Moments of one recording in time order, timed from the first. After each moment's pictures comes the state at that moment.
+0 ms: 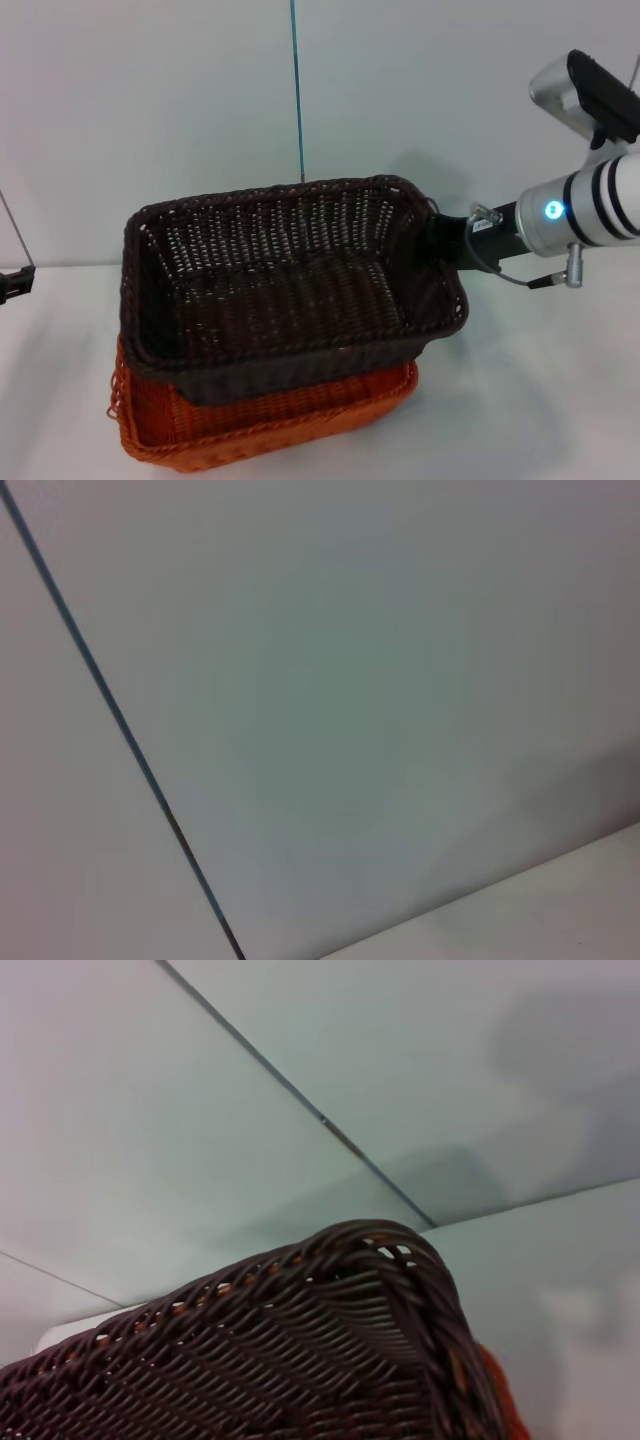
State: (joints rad) left arm -0.66 -1.97 0.58 0.68 2.31 0.68 -1.62; right arm 0.92 2.04 2.03 0.91 0.79 -1.08 -0.01
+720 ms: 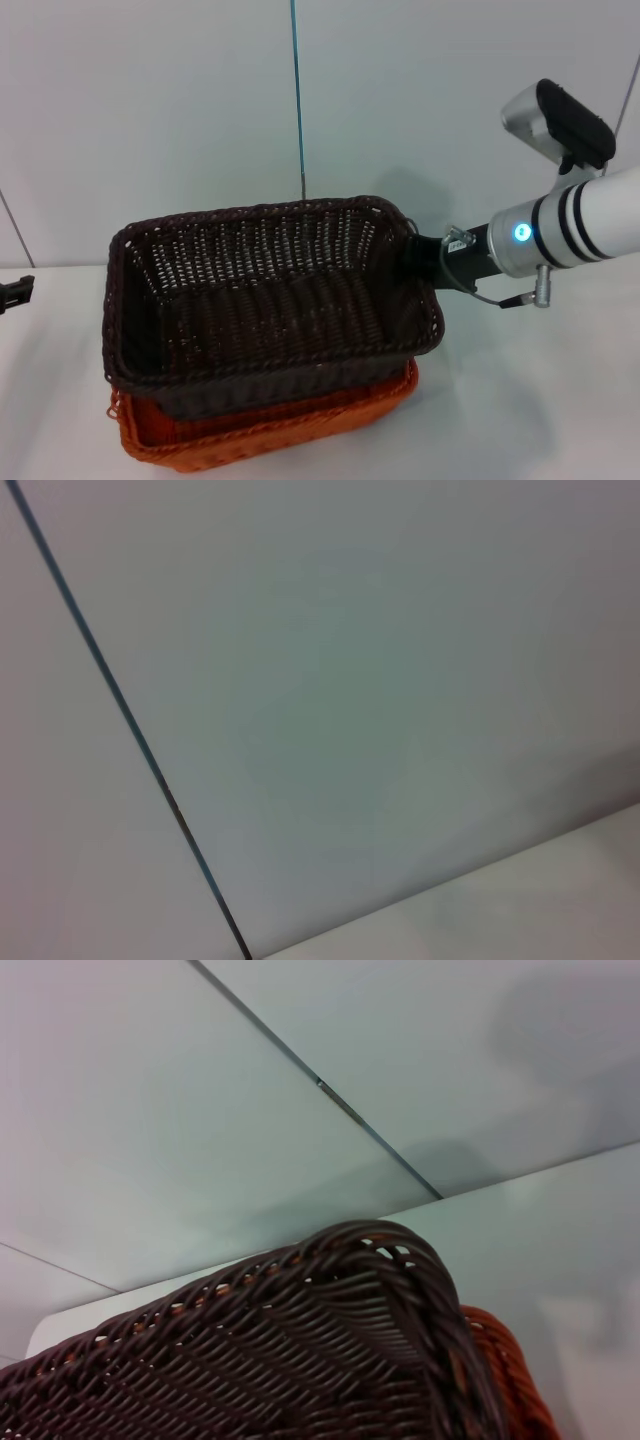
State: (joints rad) left arm -0.64 -1.98 0.58 0.68 2.31 0.68 -1.62; right arm 0.97 2.05 2.01 0.77 0.82 -0.99 -0.05
